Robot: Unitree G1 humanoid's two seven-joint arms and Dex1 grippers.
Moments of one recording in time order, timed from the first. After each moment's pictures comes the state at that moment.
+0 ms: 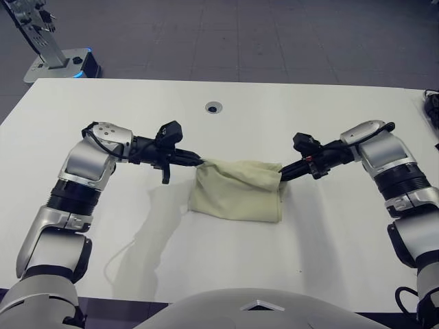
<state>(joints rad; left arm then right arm) -0.59 0.67 -0.29 0.23 -0.30 0.49 -1.26 -0.75 -0.69 0.44 0.57 0.21 0.45 1.57</state>
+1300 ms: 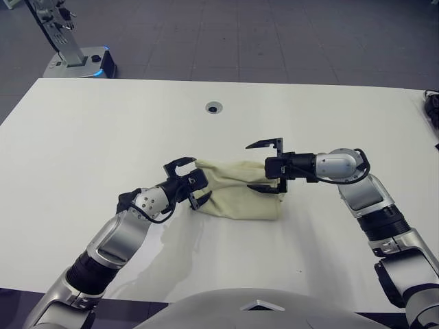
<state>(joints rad) -0.11 0.62 -0.44 -0.44 0.21 0.56 -0.54 -0.42 -0.62 0.35 0.12 -0.14 -0.24 1.01</state>
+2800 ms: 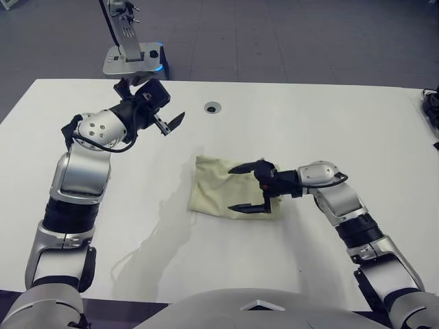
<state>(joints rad) -0.50 0.65 -0.10 -0.18 0.12 0.46 -0.64 -0.37 -0.45 0.37 0.19 0.22 0.11 1.22</state>
